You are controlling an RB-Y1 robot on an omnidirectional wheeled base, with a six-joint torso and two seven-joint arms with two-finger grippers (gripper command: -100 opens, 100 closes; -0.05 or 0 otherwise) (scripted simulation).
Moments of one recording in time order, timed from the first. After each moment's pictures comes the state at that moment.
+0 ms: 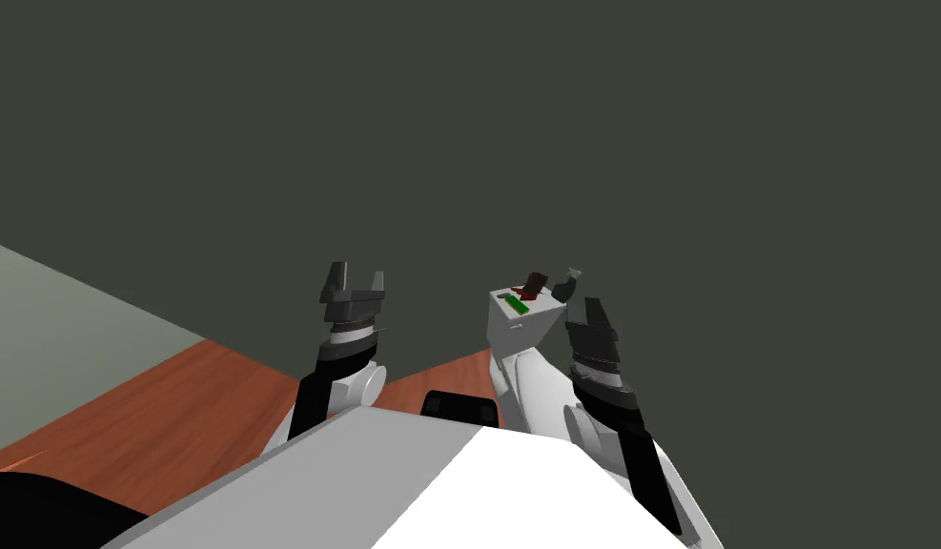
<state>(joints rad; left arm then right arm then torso) 0.54 -0.03 0.01 -2.38 0.06 -0.57 0.06 0.57 -0.16 -0.09 -2.31 -0.01 -0.55 0.14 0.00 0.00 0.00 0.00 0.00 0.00</state>
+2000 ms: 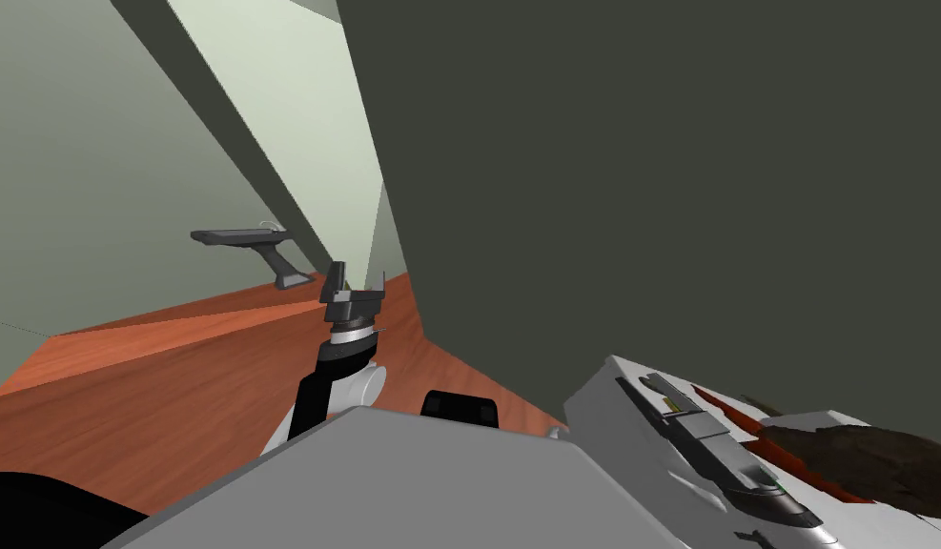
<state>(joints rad) 0.54 -0.03 0.01 -2.38 0.06 -0.57 0.06 0.97 -0.53 -0.55 -1.88 0.25 -0.88 0.45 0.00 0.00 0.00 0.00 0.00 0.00</state>
